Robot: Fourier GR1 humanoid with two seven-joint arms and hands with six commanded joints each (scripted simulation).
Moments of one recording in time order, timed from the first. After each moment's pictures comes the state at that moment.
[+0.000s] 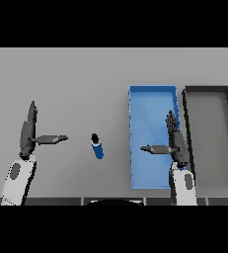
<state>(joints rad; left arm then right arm) -0.11 0.43 -0.16 -1.48 0.24 0.26 0.01 0.00 0.00 0.00 -1.57 0.00 0.00 0.00</state>
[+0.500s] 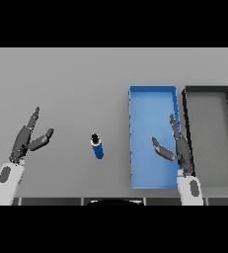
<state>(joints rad) -0.06 0.58 -0.20 -1.45 0.22 0.03 -0.14 0.09 -0.13 0.08 -1.68 0.17 0.02 -0.13</state>
